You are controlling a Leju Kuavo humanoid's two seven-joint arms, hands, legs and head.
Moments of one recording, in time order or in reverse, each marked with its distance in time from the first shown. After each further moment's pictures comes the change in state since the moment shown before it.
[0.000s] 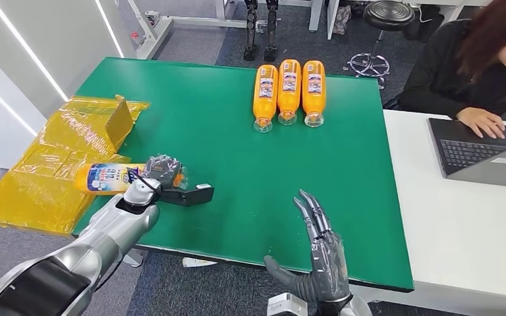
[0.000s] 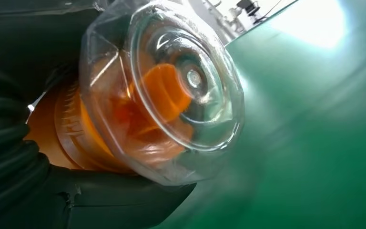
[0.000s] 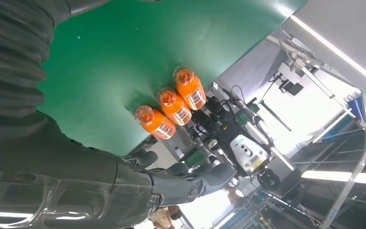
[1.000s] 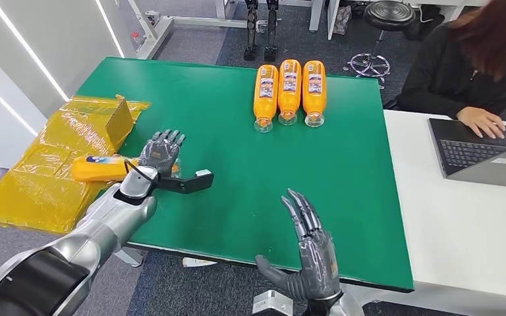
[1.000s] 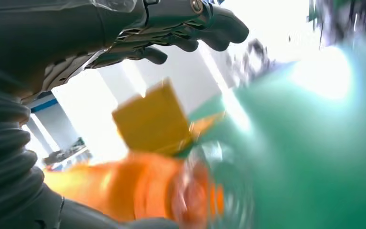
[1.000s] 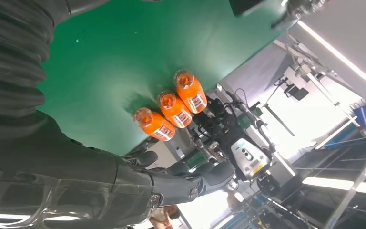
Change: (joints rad) left arm -0.053 -0.017 -0.002 0.022 -0.027 0.222 -0.050; right arm 0.011 0.052 -0.019 0.007 0.085 0.062 0.038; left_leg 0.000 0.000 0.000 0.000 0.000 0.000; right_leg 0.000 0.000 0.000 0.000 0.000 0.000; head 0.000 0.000
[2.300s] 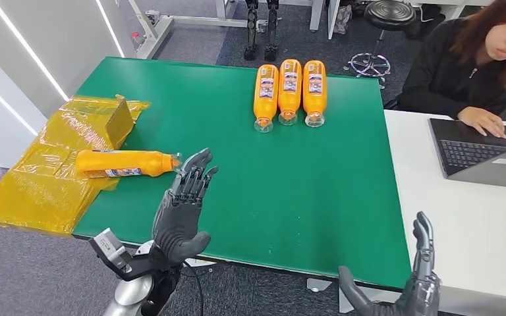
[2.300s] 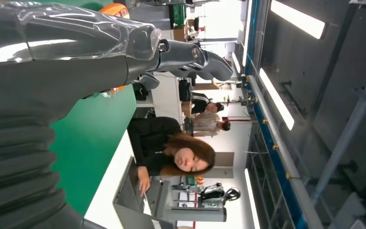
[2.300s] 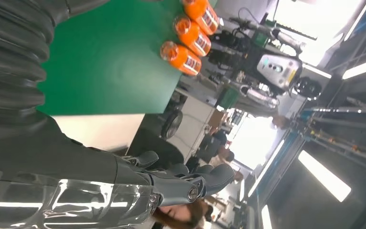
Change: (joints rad) left arm 0.772 -0.147 0.222 -1.196 1.361 -0.525 -0.677; right arm 0.416 0.036 -0.366 -0.368 -0.245 -0.123 -0.274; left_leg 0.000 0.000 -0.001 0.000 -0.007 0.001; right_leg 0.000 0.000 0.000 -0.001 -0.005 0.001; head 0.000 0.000
